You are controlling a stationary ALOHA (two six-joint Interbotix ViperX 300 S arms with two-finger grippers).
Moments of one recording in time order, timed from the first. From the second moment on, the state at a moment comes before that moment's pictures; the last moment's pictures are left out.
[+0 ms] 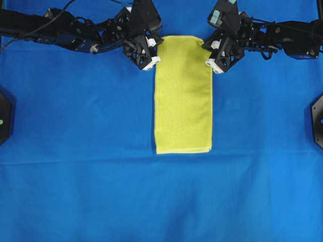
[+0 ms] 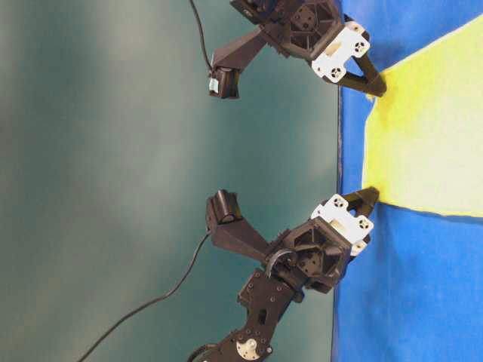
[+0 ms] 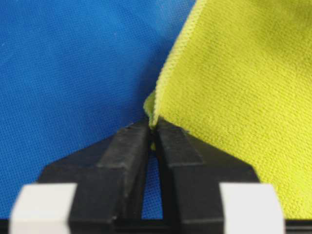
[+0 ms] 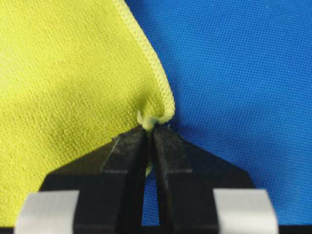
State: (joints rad) left arm 0.44 0.38 0.51 -0.03 -0.35 0.07; right arm -0.57 0.15 0.77 -0.39 -0.07 0.40
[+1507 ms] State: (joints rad) left arm 0.19 0.10 0.56 -0.03 0.01 0.15; right arm -0.28 -0.21 0.92 -0.25 0.03 0.42
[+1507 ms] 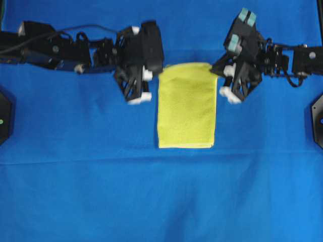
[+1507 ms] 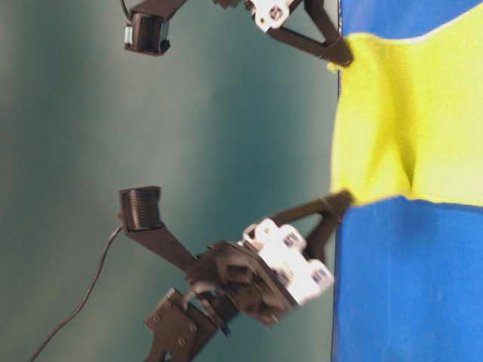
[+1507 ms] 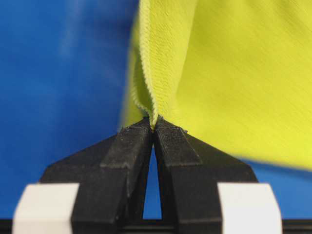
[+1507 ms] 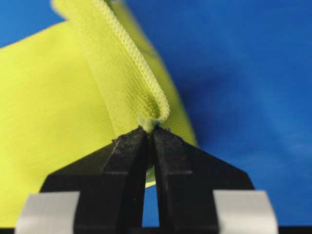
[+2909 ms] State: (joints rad) left arm -0.07 0.17 0.58 -0.03 -0.06 0.06; right arm 0.02 -0.12 0.91 -0.16 0.07 0.42
